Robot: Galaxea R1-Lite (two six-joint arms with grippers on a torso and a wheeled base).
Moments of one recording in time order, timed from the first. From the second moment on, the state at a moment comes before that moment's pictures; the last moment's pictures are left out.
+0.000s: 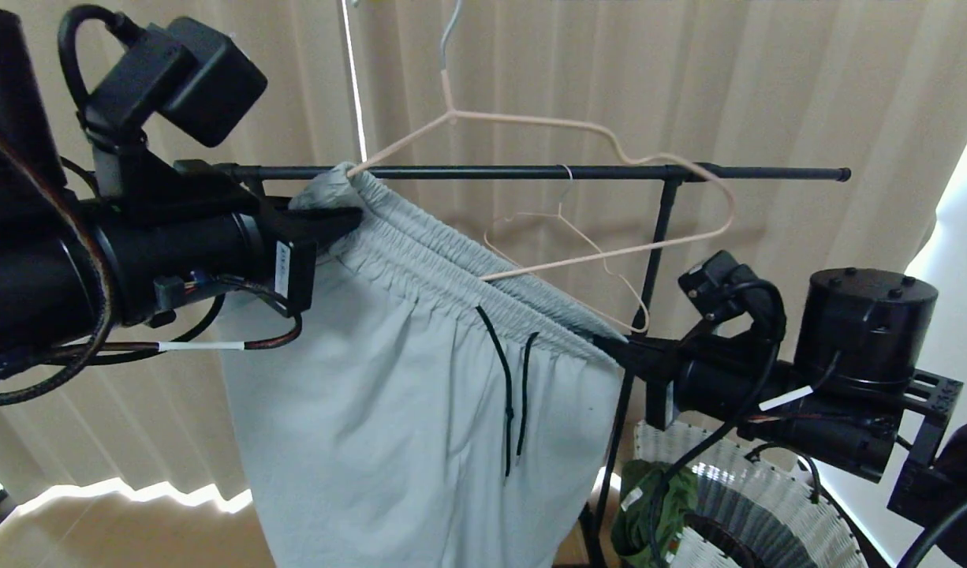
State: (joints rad) left arm -0.52 1.39 -1.03 -0.23 0.03 0.33; right arm 0.52 1.67 -0.62 -0.81 0.15 -0.02
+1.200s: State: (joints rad) left arm -0.34 1.48 -0.84 -0.33 0.04 0.81; right arm 0.42 1.57 -0.62 -0.71 0.19 -0.03
